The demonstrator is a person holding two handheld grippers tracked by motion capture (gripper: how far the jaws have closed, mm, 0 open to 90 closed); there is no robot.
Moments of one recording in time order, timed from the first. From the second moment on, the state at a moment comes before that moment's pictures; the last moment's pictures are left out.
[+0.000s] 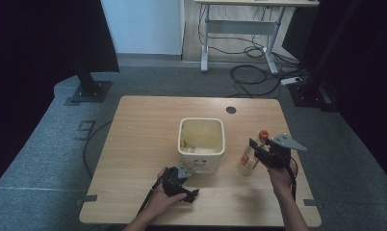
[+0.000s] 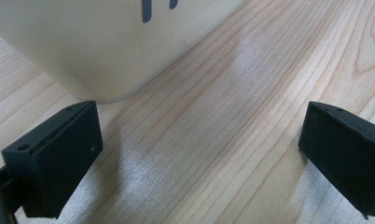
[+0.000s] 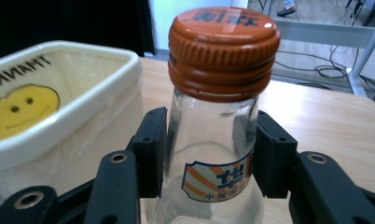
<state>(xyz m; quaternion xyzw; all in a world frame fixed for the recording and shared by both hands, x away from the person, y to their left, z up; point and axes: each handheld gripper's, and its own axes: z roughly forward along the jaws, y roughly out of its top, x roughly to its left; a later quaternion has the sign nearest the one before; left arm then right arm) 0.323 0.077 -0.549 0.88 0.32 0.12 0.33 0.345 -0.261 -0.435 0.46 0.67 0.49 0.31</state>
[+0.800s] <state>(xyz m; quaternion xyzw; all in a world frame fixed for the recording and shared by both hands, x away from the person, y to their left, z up) 0.323 0.077 -0.548 0.88 0.32 0.12 0.33 0.335 -0.249 -0.414 0.43 0.68 0.51 0.30</state>
